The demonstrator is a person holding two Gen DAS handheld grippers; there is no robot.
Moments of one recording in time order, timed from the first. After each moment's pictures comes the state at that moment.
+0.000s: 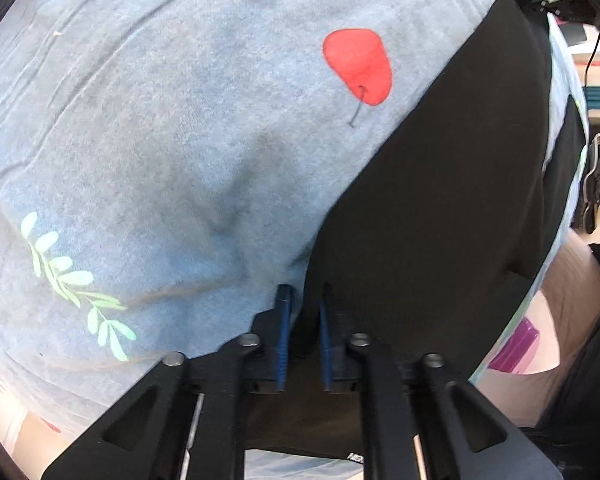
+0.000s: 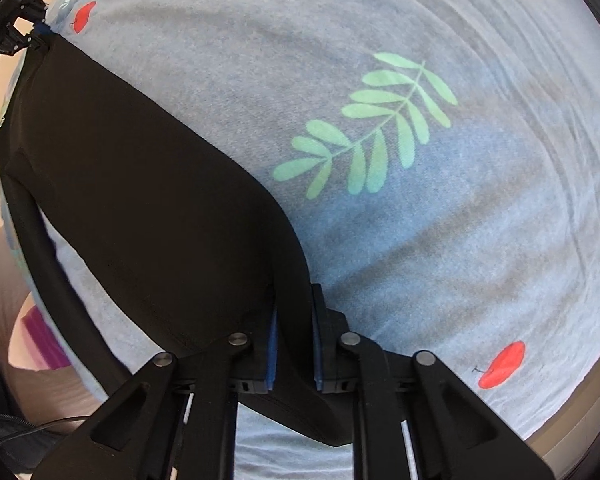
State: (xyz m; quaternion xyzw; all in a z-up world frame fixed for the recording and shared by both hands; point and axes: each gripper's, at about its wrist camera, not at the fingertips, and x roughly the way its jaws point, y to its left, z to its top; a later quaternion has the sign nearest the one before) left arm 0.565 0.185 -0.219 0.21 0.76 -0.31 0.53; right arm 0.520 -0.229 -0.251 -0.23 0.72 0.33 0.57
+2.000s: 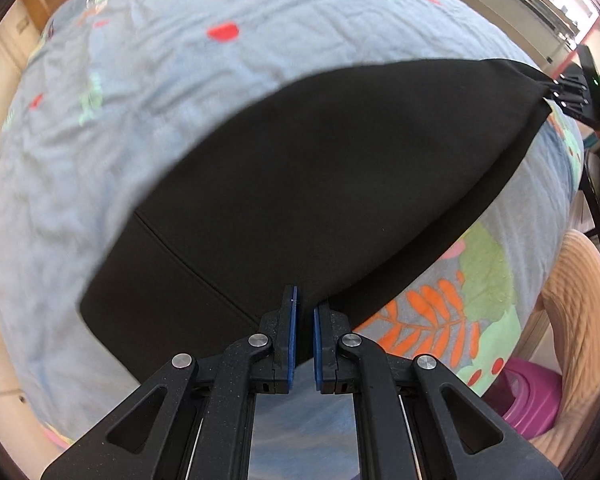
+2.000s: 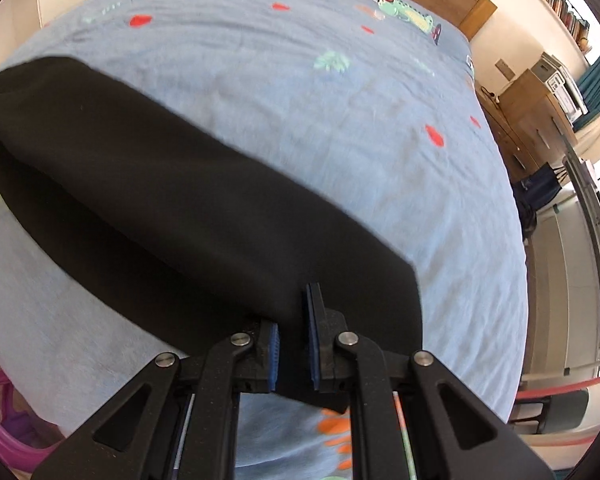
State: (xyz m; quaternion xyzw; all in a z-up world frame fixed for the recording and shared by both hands) left arm 0.231 0.183 -0.184 0.16 0.60 -0.25 0.74; right arm 0.161 -0.287 -0.189 -0.22 0.53 0.11 0.81
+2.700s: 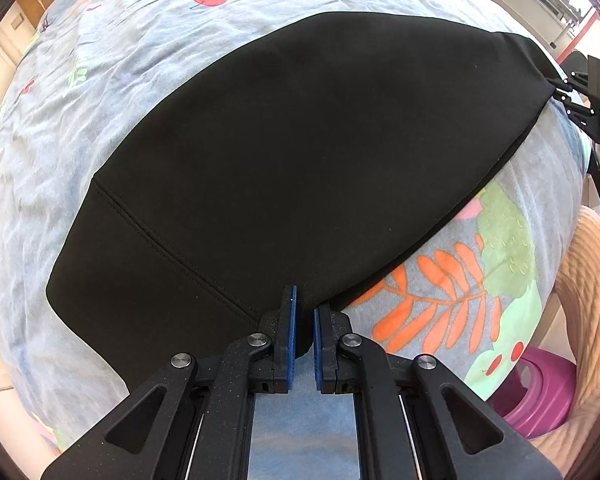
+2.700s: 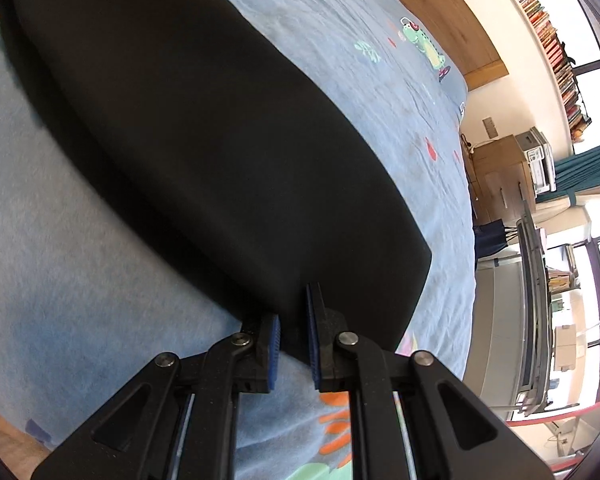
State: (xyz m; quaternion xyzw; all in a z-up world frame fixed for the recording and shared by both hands) left arm 0.215 0.172 -0.221 0.18 0.61 -0.24 0.73; right arm 0.104 -0.264 -0.236 -0.40 0.49 0.08 0.77
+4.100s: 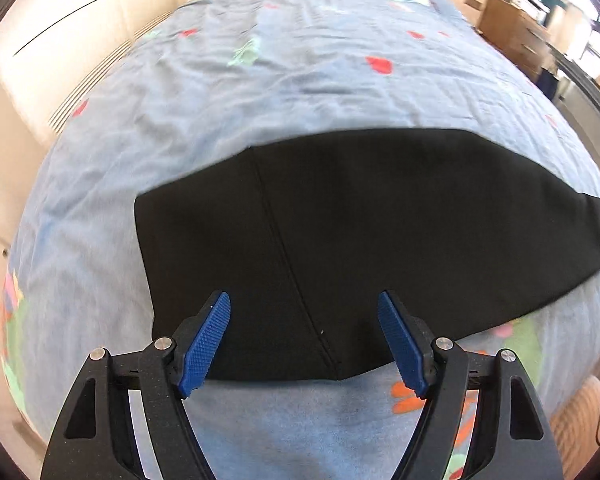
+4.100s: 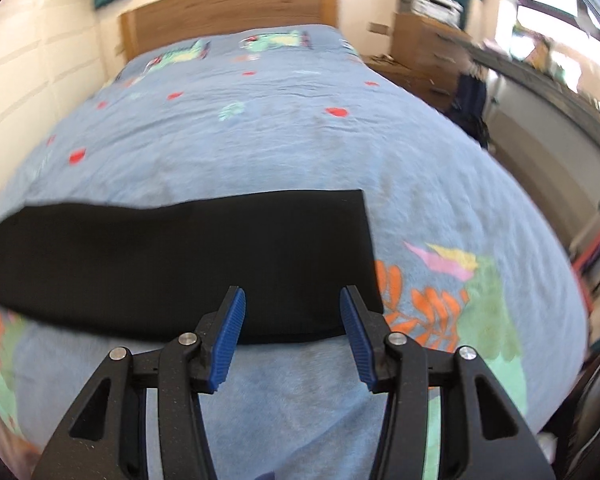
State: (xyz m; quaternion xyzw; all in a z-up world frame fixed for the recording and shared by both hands) left arm 0.183 0.201 -0.191 0.00 0.53 -0.02 0.85; right arm 0.095 -0.353 -0.166 0.08 0.44 -0.02 0.90
